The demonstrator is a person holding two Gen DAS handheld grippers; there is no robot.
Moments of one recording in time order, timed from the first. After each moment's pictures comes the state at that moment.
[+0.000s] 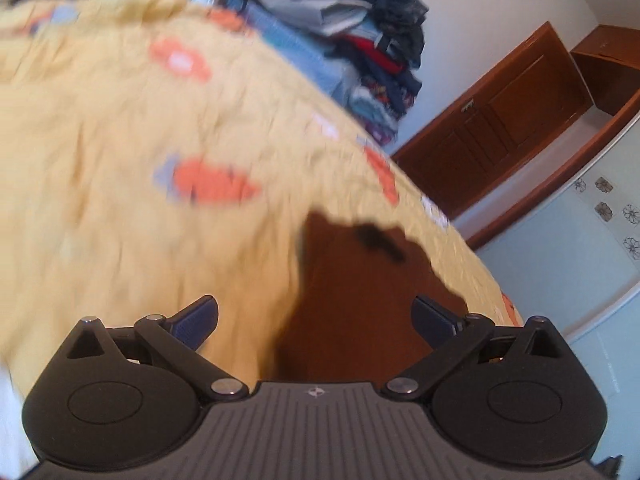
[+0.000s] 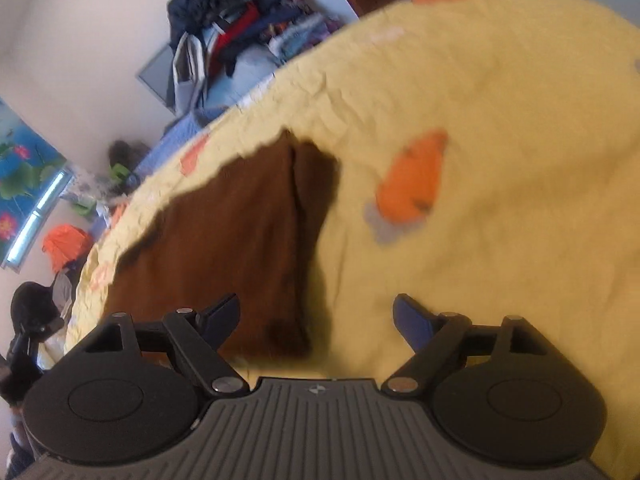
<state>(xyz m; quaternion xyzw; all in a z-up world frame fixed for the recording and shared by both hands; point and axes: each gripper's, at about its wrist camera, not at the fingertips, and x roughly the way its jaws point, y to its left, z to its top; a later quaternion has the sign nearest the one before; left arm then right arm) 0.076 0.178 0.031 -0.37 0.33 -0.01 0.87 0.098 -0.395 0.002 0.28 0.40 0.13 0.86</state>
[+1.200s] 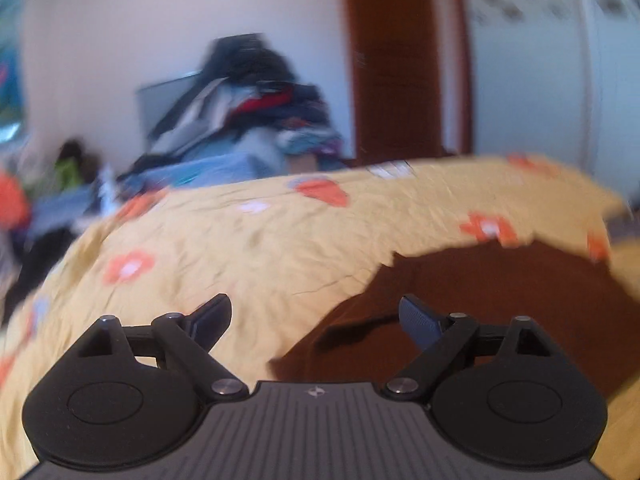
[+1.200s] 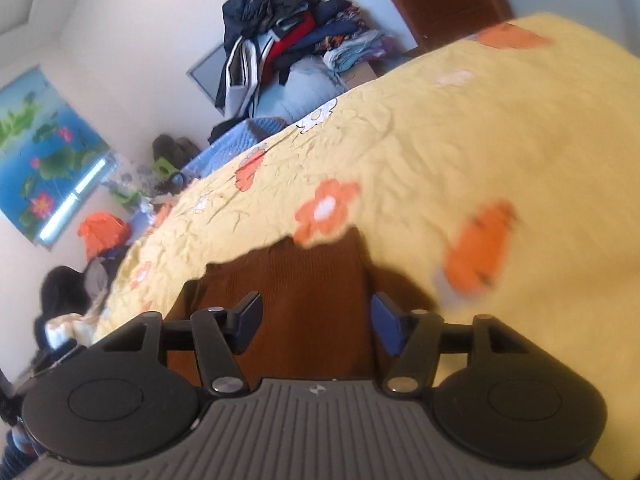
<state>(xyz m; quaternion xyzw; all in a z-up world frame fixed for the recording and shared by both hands) 0.062 0.067 0.096 0.11 0.26 -0.05 0.96 0.139 -0.376 0.057 0.25 0.37 0.19 0.87</state>
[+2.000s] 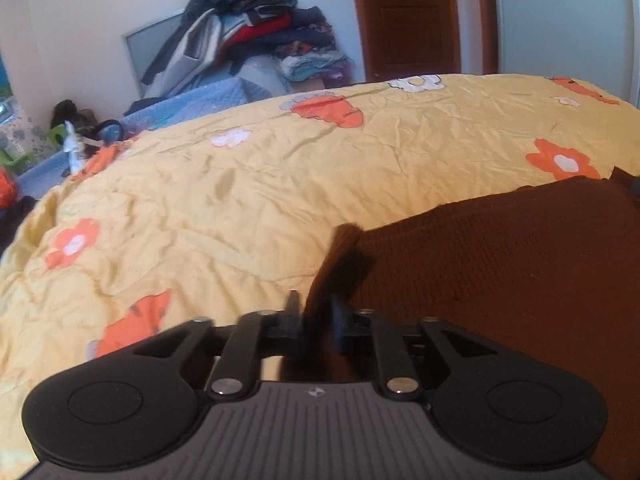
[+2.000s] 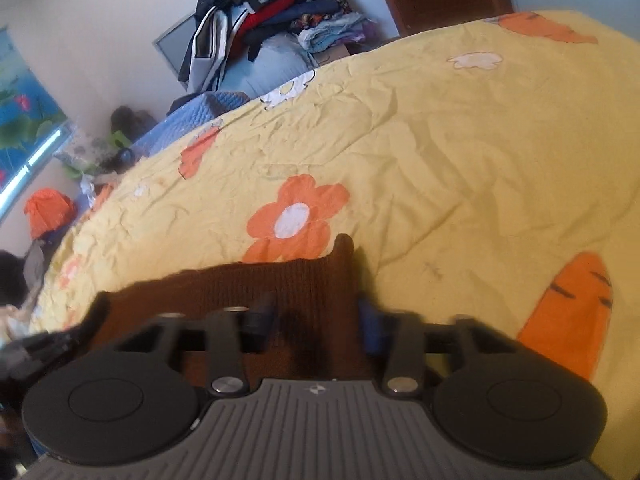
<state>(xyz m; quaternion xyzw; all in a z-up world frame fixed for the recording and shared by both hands) 0.170 0.060 0.034 0.11 0.35 0.00 0.93 0.217 -0.332 0.019 0.20 0.39 0.15 0.88</state>
